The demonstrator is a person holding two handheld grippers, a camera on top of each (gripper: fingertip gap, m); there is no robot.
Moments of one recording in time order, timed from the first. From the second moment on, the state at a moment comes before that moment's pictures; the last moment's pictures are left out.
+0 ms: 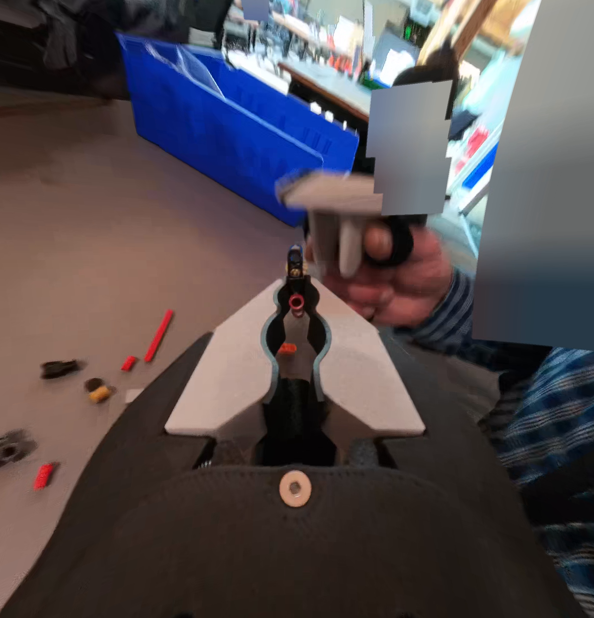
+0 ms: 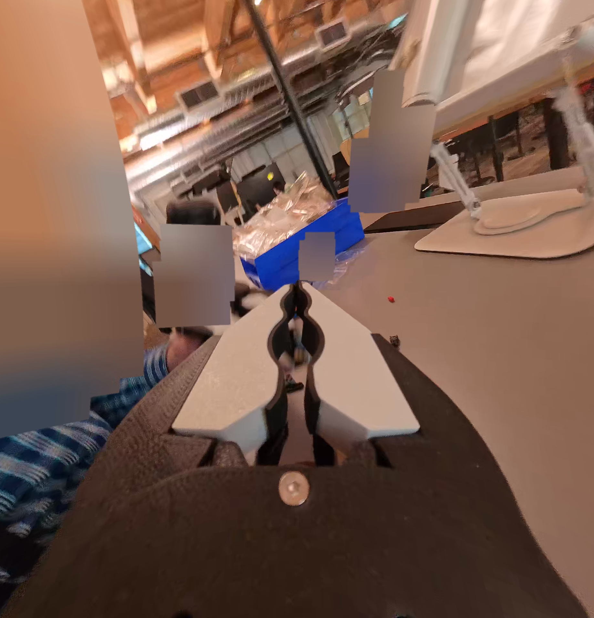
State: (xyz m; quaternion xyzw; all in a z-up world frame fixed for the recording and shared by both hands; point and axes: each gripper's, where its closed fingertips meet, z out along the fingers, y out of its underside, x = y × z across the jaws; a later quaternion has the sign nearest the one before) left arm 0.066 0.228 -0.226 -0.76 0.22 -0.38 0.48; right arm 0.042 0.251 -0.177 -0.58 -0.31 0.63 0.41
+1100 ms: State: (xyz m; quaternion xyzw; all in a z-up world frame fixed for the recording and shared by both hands) left arm 0.072 0.199 -0.220 -0.72 0.34 -0.41 0.44; right arm 0.059 0.203 -0.210 -0.52 -0.54 0.59 0.29
